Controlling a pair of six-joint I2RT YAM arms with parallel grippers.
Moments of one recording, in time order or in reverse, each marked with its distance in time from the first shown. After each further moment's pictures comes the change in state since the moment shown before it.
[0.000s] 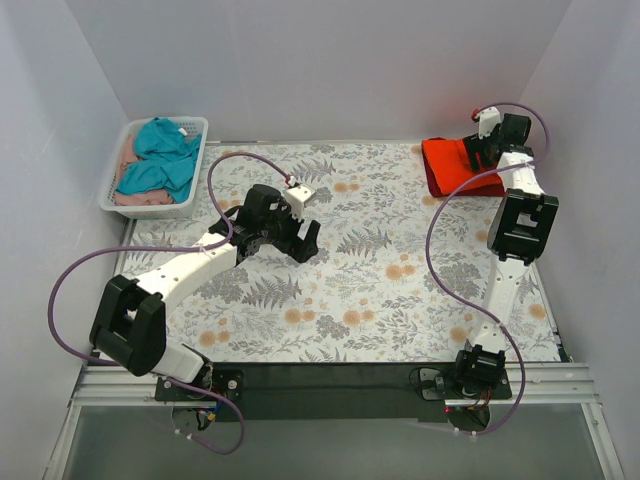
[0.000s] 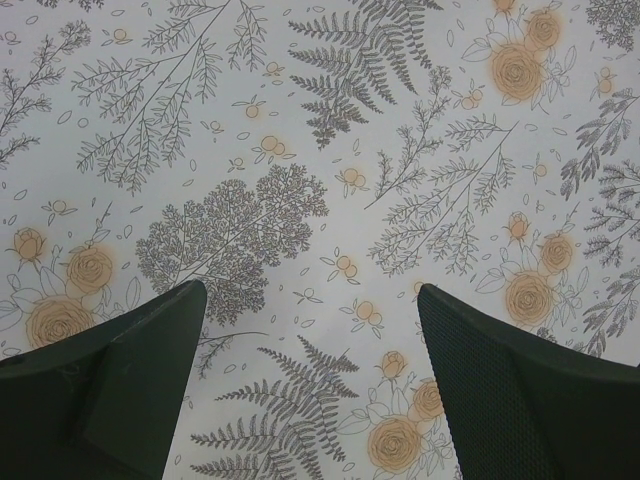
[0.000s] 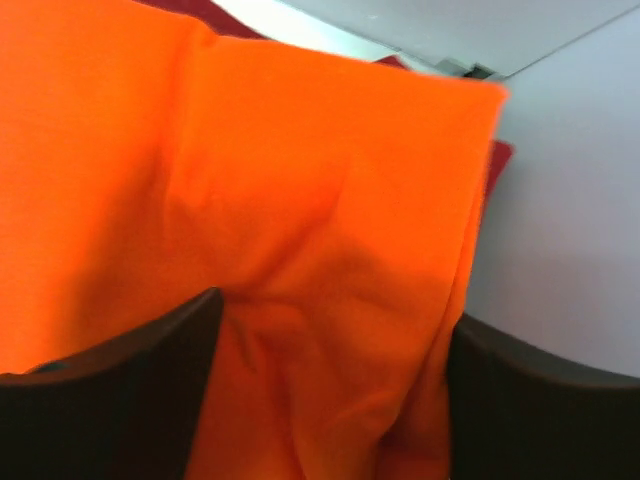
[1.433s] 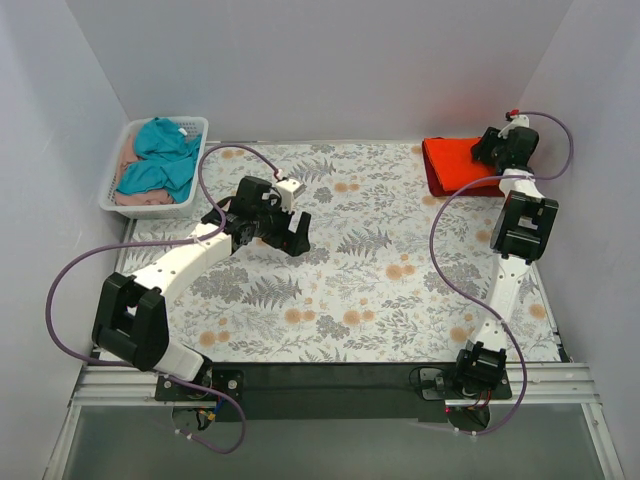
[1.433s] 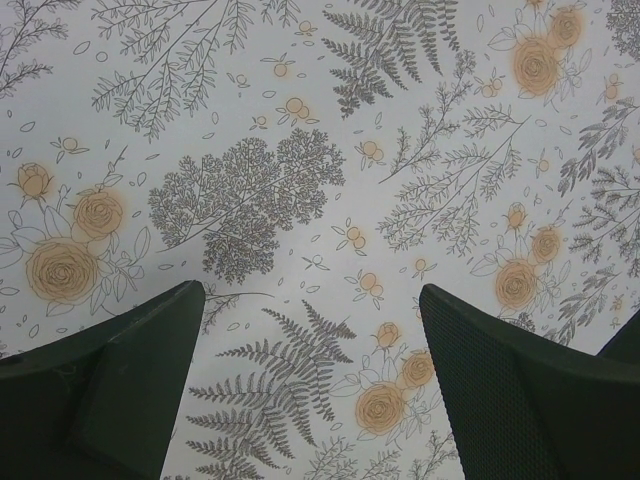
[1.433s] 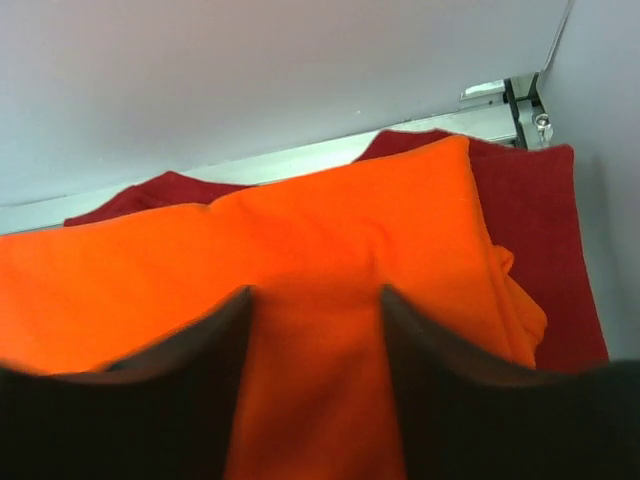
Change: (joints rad) left arm 0.073 0.020 0.072 -0.147 0.031 -0.059; right arm -0.066 0.144 -0.025 0.455 -0.146 0.697
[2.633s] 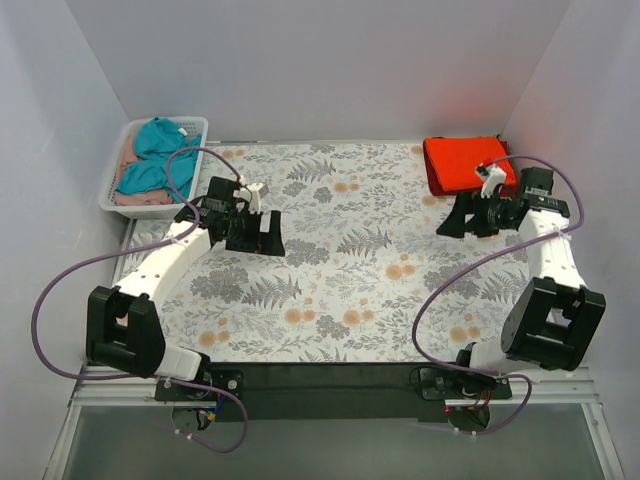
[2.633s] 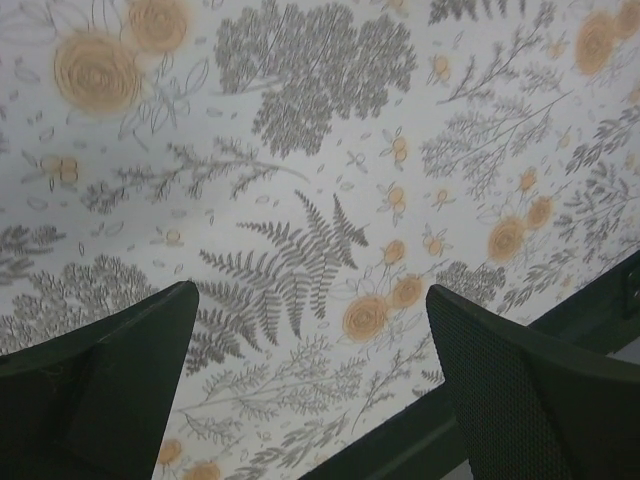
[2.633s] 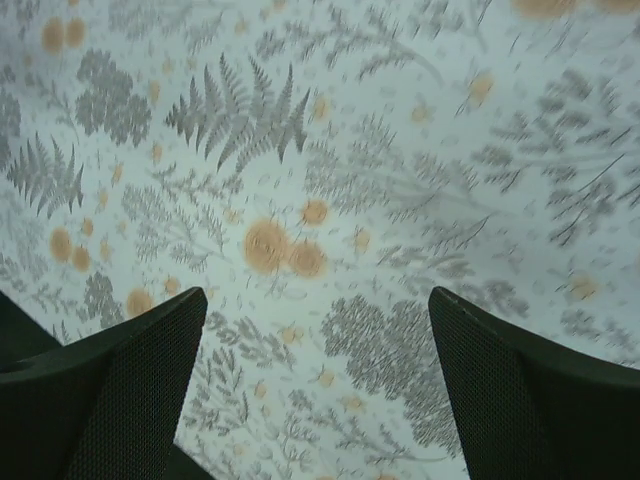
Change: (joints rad) left arm 0.167 -0.023 0.059 -0.258 0.044 -0.125; right arm 0.027 -1.120 -0.889 -0.856 -0.423 -0.422
